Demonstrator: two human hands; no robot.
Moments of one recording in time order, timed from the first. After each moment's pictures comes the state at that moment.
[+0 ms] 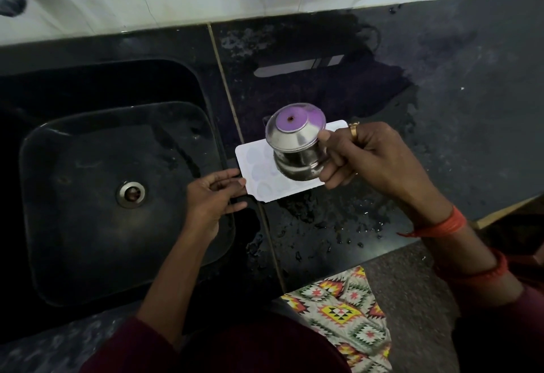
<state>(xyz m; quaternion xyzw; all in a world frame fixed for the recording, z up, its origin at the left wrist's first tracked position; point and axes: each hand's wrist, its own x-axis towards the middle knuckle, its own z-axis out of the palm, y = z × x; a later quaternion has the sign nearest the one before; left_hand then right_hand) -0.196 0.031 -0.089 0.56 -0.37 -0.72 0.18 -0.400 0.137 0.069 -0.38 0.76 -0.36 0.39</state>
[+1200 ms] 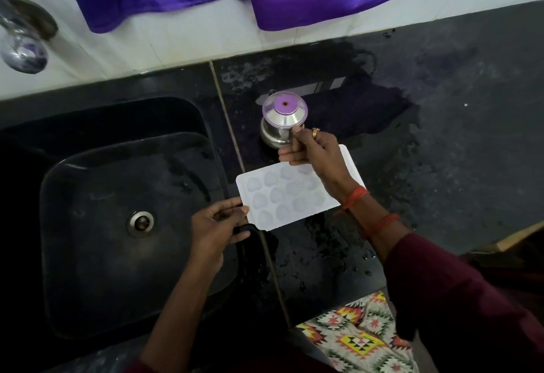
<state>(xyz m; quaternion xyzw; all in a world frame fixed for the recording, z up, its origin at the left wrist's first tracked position) -0.203 0.036 -0.081 0.58 -0.38 -0.70 0.18 -0.423 0.065 -0.036 -0.23 0.68 -0.56 0.42</state>
